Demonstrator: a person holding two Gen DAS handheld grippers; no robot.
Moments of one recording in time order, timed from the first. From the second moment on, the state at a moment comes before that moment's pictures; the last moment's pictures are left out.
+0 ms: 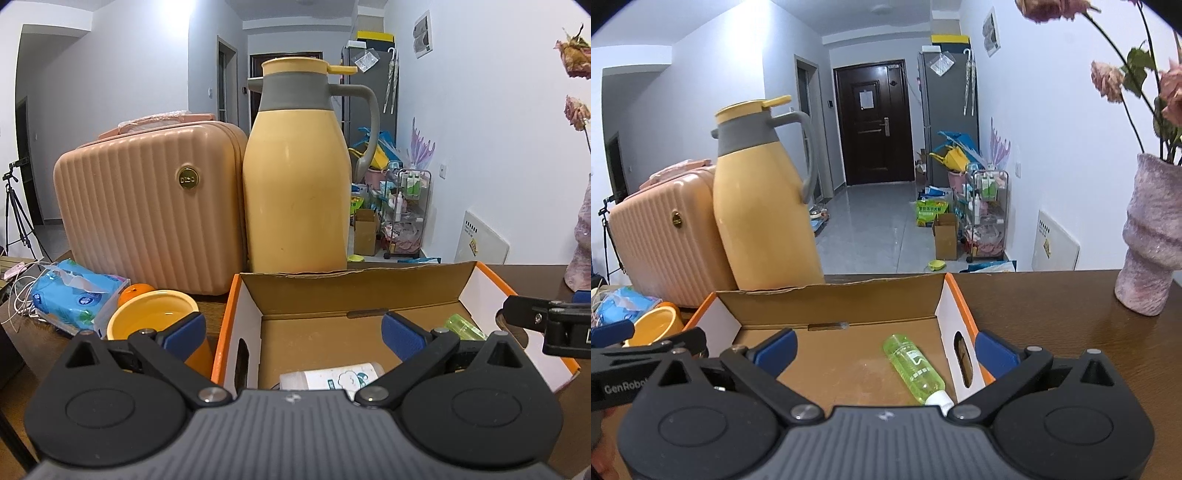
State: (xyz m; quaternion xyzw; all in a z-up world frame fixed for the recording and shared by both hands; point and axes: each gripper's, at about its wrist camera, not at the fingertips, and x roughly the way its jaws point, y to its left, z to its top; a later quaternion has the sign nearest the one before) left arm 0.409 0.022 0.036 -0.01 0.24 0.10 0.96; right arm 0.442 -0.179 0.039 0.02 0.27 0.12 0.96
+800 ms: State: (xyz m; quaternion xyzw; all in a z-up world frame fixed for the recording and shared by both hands) left arm 0.319 0.022 0.032 -0.01 0.23 0.09 0.97; right arm 0.334 -0.184 0.033 0.00 0.20 0.10 0.97
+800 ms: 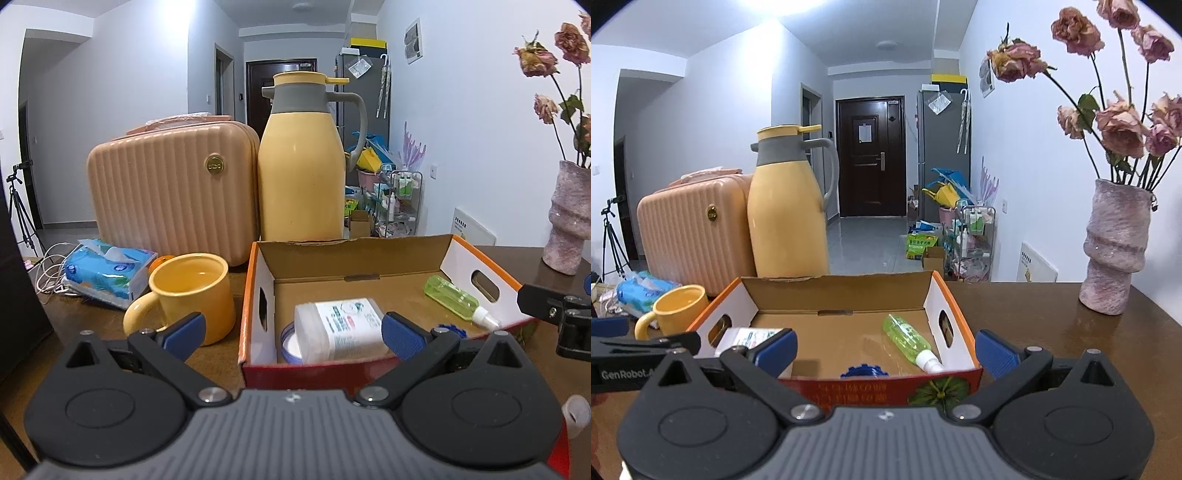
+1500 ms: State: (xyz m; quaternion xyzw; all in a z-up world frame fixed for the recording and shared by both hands) left arm 0.240 0.017 0.018 0.00 0.24 0.08 0.97; right arm 0.252 -0.183 0.007 -0.02 0.21 0.12 0.97
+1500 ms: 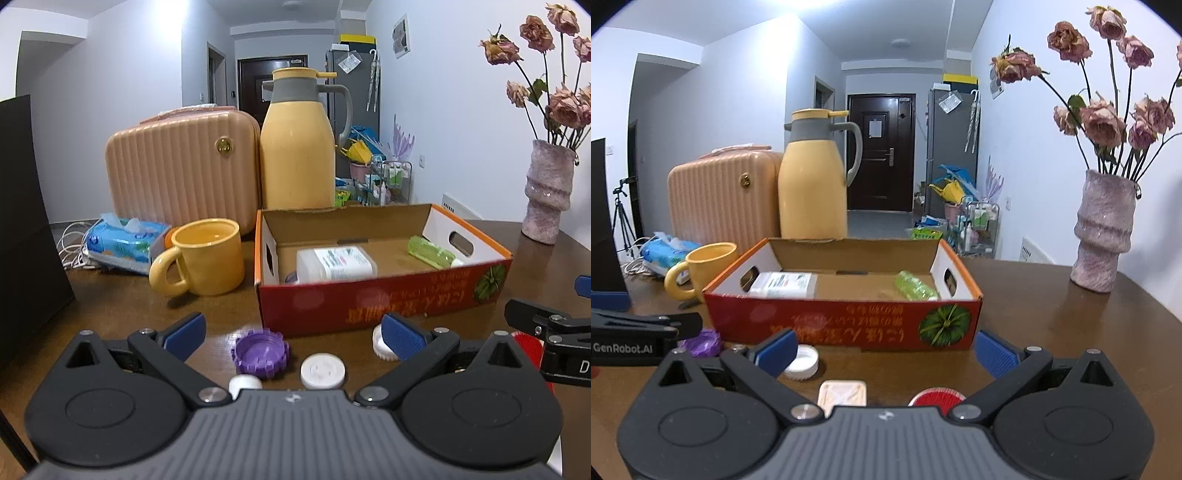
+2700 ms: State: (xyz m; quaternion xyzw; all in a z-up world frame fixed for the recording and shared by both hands) left arm 0.207 0.077 -0.015 -0.03 0.30 0.09 0.95; right arm 0.303 -0.135 -0.044 -0.06 0.38 0.14 0.91
